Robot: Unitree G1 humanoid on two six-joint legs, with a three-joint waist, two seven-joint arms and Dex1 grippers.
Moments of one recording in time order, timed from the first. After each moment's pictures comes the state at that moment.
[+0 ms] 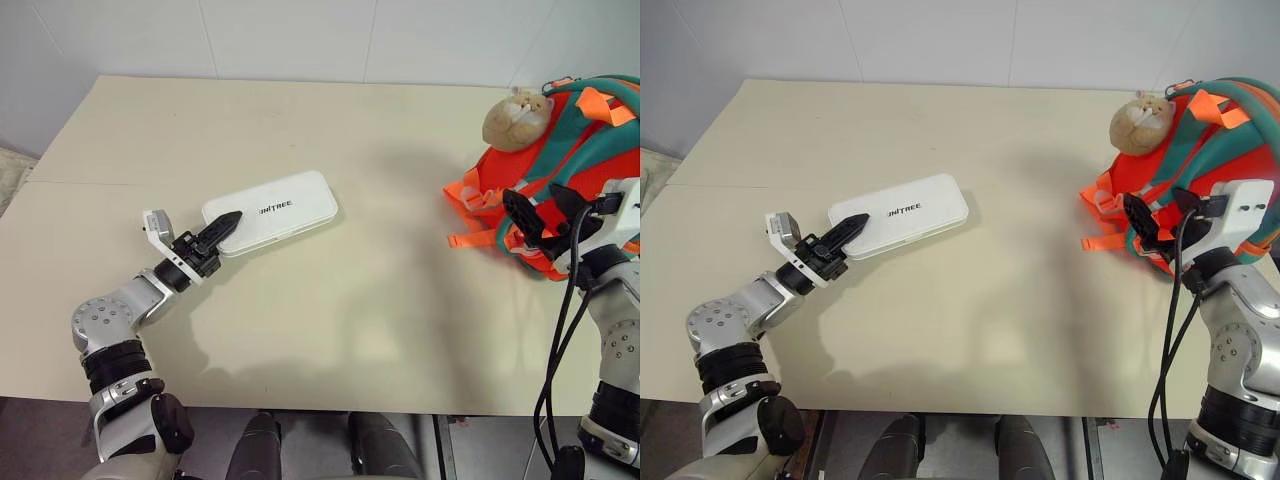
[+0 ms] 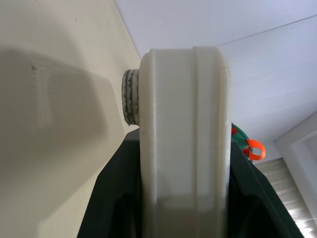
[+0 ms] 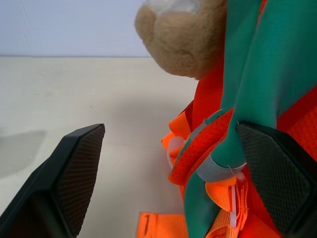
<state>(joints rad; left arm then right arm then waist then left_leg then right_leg) -0.57 0.31 0.69 0.29 -1.04 1.21 -0.43 -0.28 -0.53 -0.55 -0.28 0.55 0.62 0.45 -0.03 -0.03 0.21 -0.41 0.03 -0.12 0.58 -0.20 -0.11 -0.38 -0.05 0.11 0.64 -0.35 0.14</state>
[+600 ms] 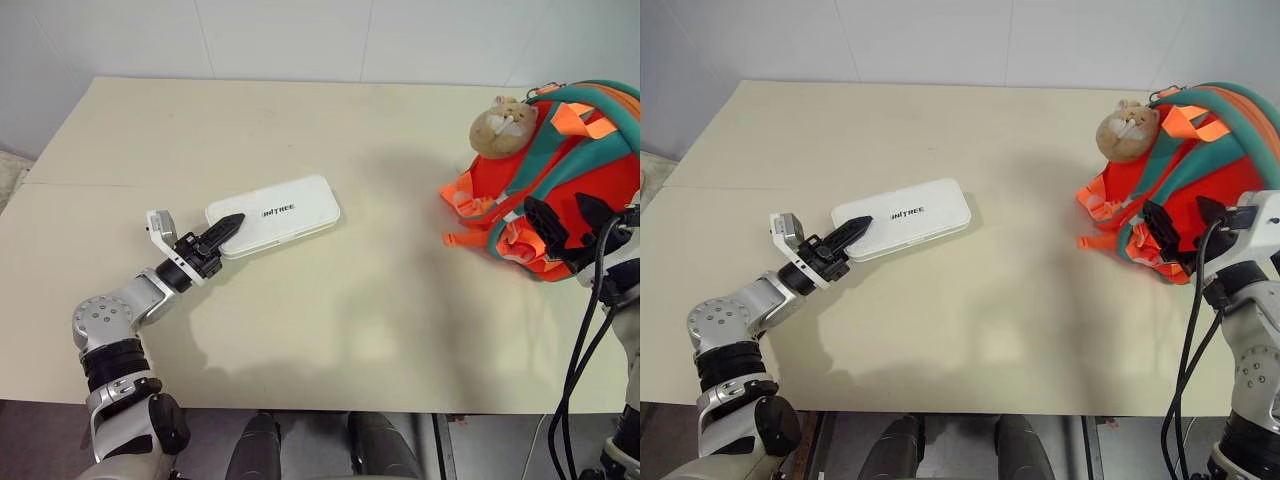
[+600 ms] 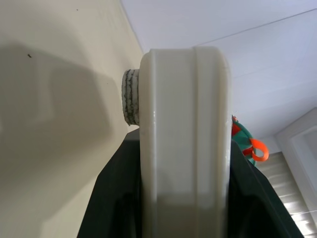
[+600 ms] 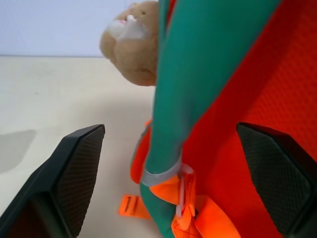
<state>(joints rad) -0.57 0.33 0.66 0.32 -1.06 1.21 -0.43 -0.24 -0.57 -0.59 -0.30 0.62 0.64 0.38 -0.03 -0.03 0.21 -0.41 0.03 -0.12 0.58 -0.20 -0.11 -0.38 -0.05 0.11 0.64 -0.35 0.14</state>
